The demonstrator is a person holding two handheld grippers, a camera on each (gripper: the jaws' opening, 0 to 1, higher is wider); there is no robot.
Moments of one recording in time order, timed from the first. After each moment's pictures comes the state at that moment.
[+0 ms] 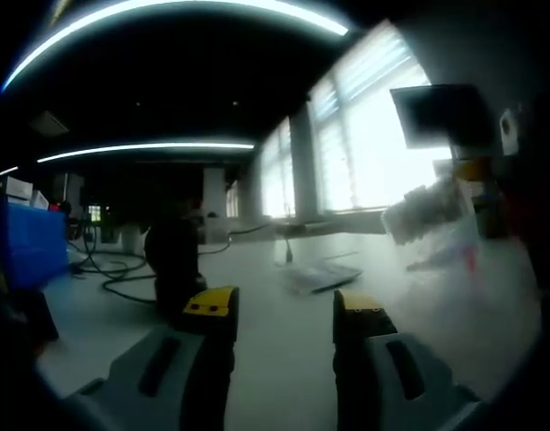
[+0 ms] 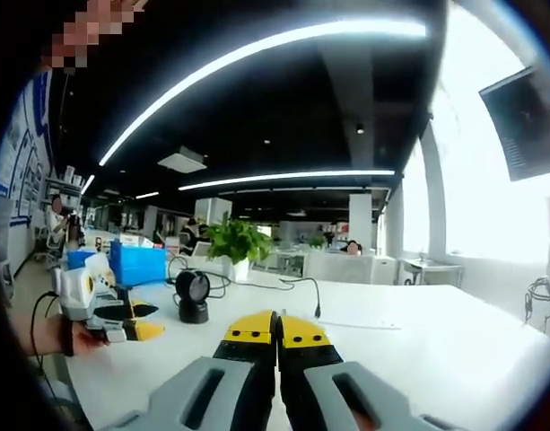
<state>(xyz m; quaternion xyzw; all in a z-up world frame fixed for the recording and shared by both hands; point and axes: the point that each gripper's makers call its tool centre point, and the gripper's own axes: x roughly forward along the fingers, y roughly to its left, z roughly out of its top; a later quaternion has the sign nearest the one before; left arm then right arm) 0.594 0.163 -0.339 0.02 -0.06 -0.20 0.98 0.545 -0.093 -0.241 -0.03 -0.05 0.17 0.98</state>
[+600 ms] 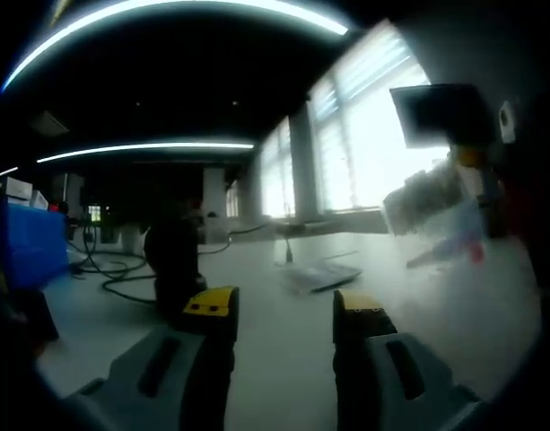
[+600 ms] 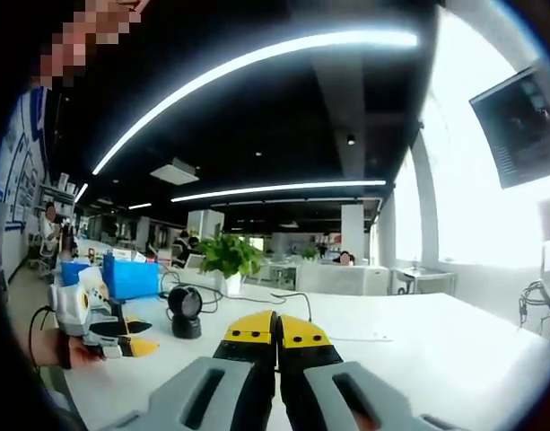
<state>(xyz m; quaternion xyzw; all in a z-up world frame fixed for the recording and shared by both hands) 0.593 0.163 -0.339 0.02 -0.06 -0.20 0.98 0.543 -0.103 -0.220 -0.02 -0.08 0.16 0.98</state>
